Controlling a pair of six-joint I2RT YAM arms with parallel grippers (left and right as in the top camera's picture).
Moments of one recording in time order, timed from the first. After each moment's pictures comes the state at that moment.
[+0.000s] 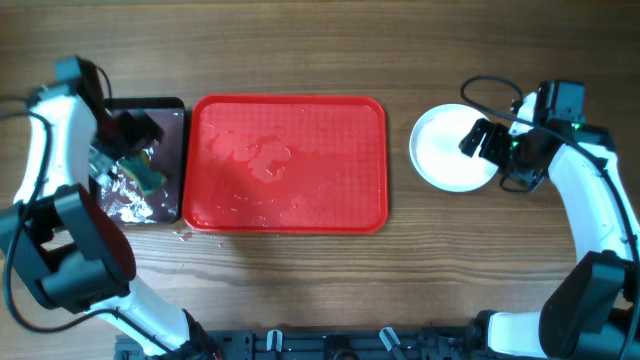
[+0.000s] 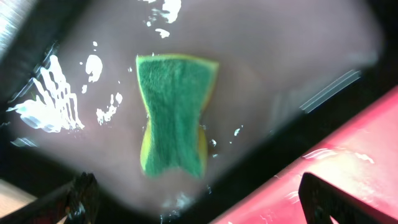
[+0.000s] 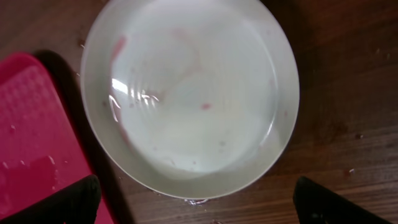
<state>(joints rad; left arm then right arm) 0.33 1.89 1.56 -1.14 0.02 -0.46 -0.21 1.57 1.13 -0.82 -0.24 0.26</state>
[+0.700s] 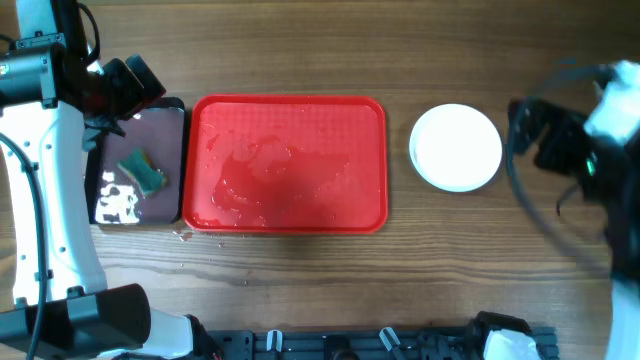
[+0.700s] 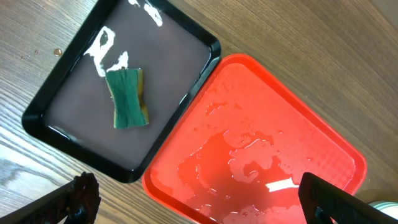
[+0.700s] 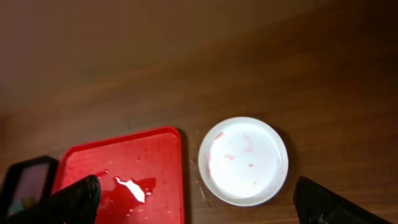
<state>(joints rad) 0.17 1.65 1.86 -1.39 0.03 -0.46 -0.20 1.01 1.47 -1.08 -0.27 0.20</state>
